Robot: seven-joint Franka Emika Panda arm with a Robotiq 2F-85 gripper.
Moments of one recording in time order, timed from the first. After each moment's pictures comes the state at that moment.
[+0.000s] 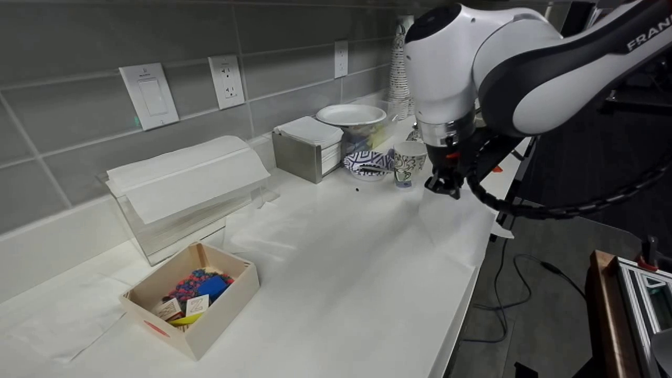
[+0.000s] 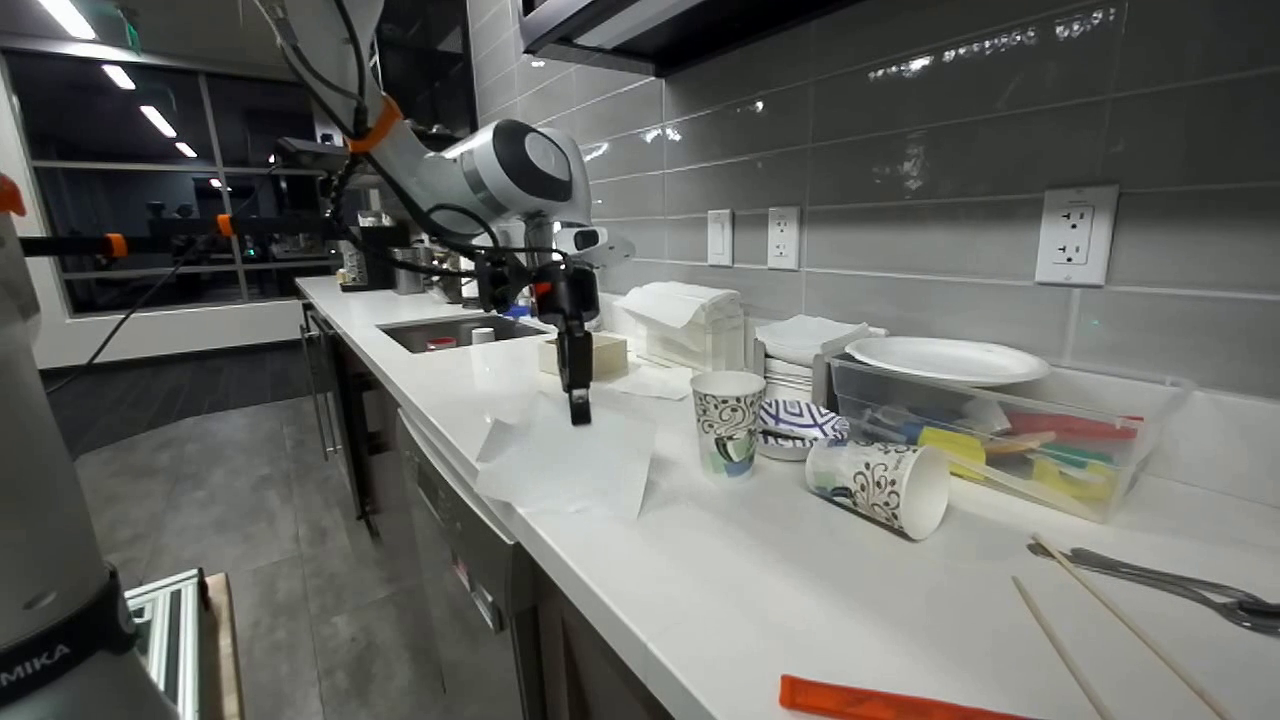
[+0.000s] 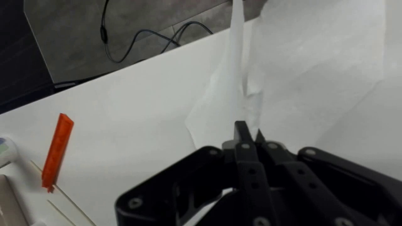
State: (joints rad) arm 0.09 -0.01 0.04 -2.33 -0.45 2.03 0.78
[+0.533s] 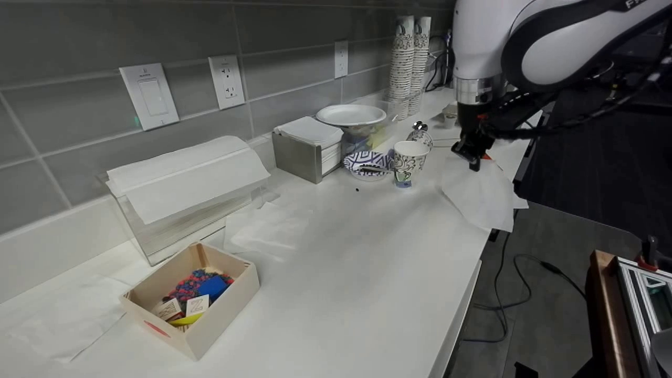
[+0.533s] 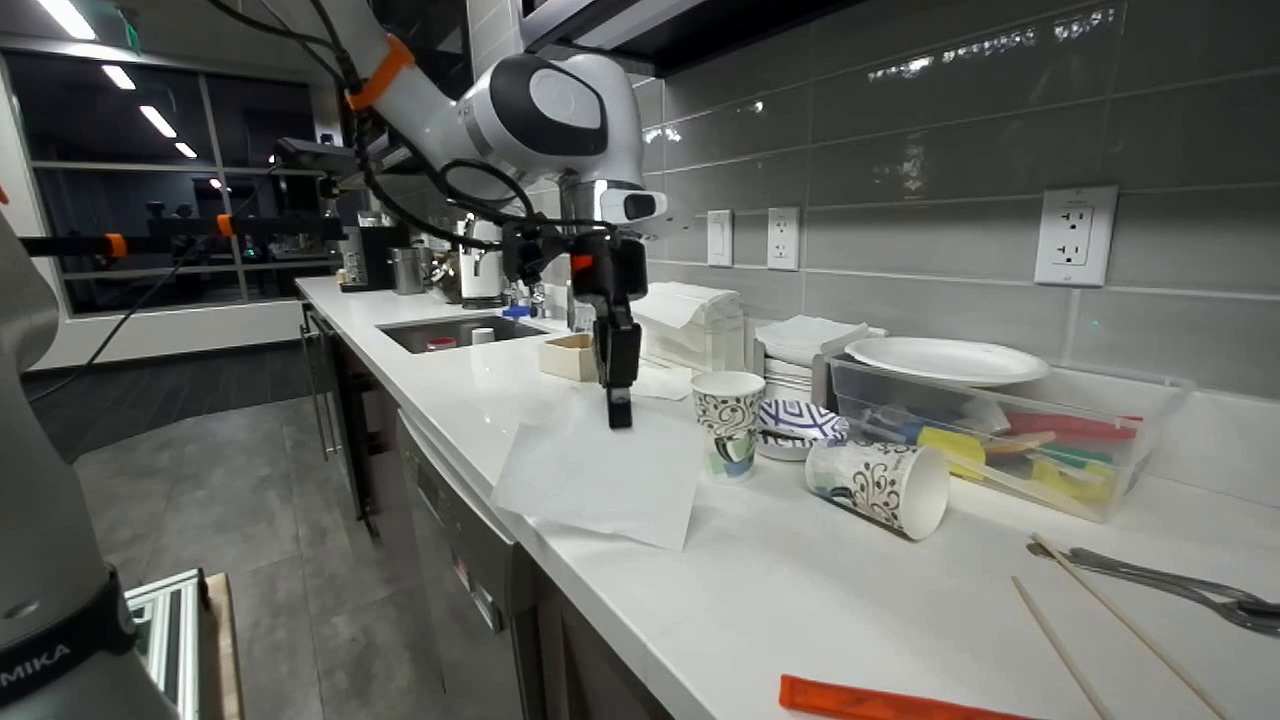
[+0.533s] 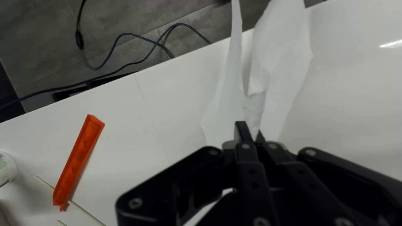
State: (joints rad) arm -0.06 -0.14 -0.09 -2.40 -0.36 2.13 0.48
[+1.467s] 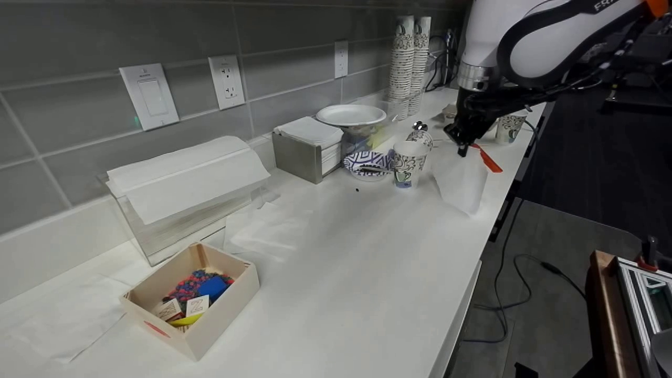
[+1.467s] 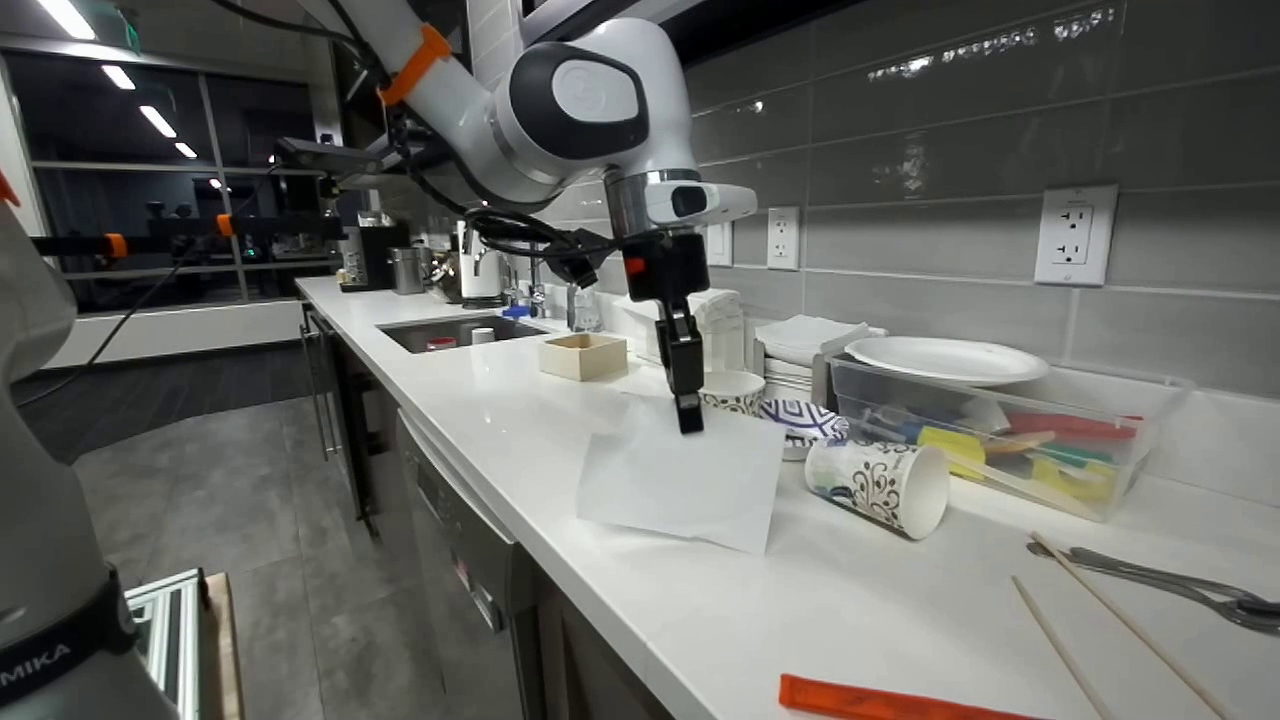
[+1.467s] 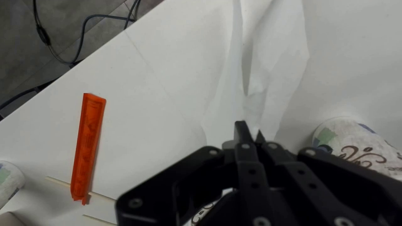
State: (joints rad) arm -0.16 -0.10 -0.13 -2.38 -0.32 2.33 0.52
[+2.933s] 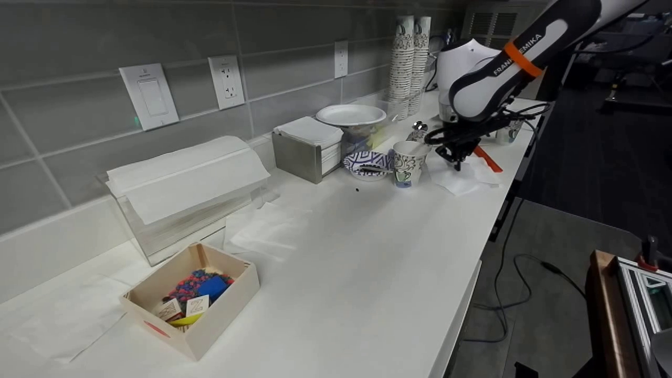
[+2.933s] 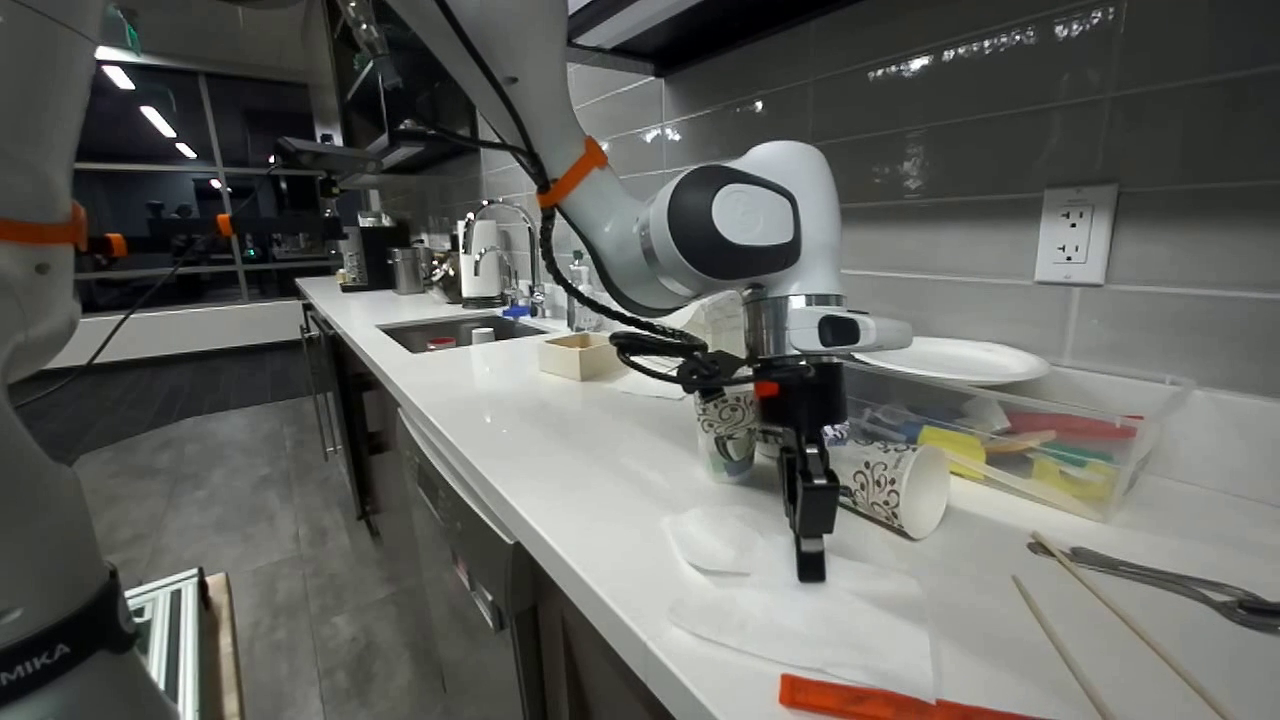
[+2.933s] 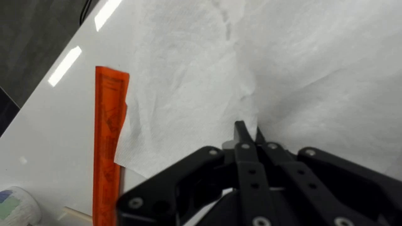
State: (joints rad) arm -0.19 0.34 -0.28 -2.07 -0.31 2.34 0.53
